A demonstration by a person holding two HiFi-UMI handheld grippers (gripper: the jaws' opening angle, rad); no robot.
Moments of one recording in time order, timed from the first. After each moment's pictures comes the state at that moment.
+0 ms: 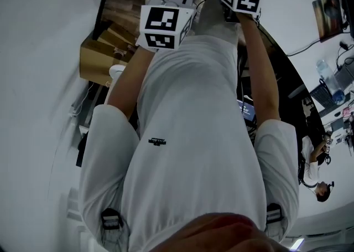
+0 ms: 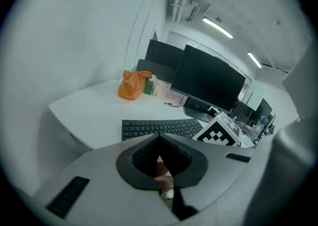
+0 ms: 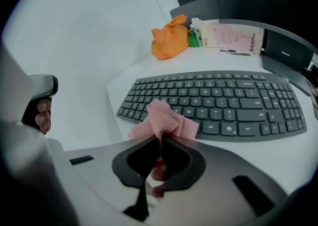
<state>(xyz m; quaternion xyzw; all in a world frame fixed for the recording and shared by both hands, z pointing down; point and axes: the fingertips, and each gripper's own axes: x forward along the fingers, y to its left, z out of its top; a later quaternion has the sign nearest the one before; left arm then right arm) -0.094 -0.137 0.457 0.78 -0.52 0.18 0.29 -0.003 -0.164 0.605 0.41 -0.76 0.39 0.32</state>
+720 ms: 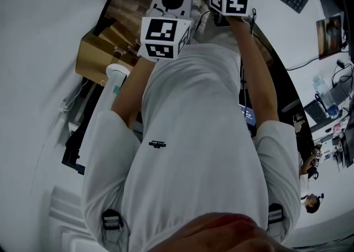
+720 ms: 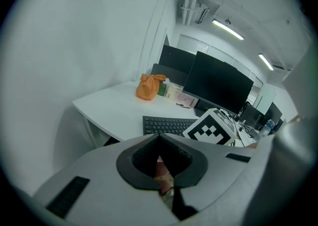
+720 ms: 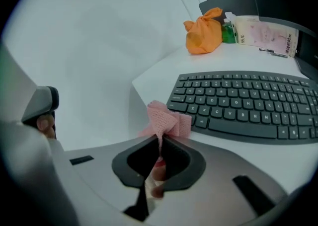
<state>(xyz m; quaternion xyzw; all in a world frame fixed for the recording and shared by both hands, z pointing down) -0.152 -0.099 0.452 0.74 -0.57 0.17 0.30 -0.112 -0.142 0.591 0.31 -0.81 0.38 0.31</state>
